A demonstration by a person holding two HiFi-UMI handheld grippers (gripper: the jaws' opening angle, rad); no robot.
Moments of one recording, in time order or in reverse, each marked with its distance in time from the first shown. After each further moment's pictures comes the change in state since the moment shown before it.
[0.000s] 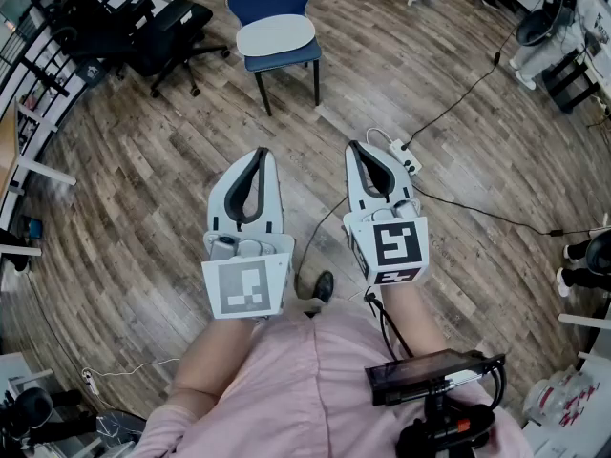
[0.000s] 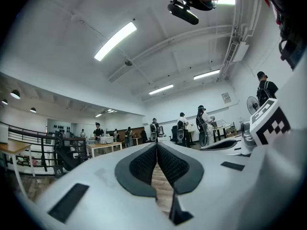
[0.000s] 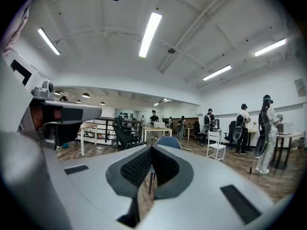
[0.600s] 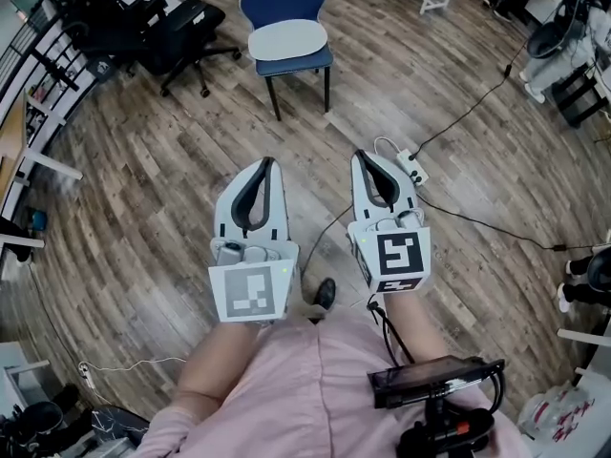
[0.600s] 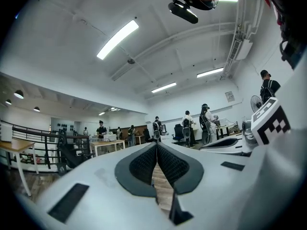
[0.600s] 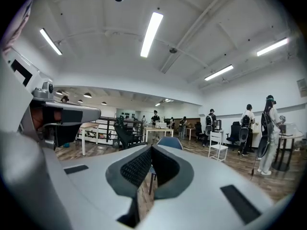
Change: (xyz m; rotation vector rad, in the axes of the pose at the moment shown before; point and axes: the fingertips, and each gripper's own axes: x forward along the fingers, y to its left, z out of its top) left arm 0.008 0.009 -0.008 -0.012 0.015 0.034; right arm 0.013 -0.002 0.000 -0.011 0.000 0.015
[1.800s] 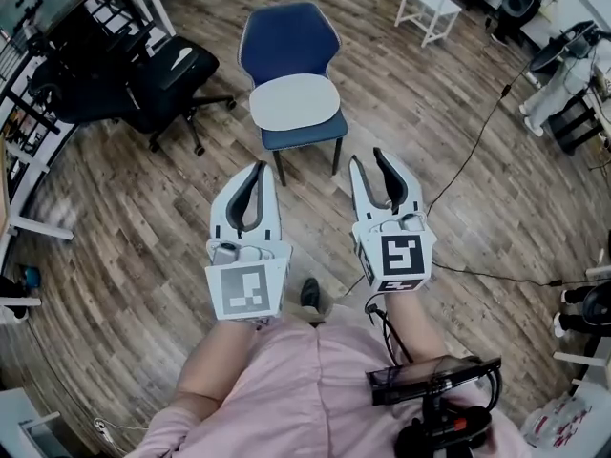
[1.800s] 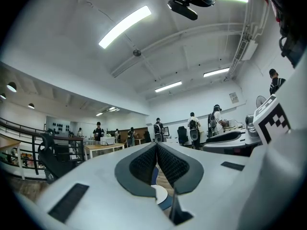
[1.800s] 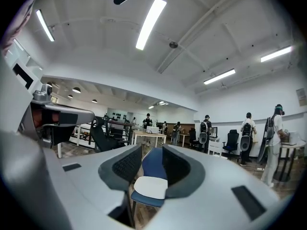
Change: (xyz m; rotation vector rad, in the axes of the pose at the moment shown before) left arm 0.291 0.215 -0.029 -0.028 -0.020 -0.025; right arm 0.339 -0.060 0.060 -0.045 -0.042 -0.103
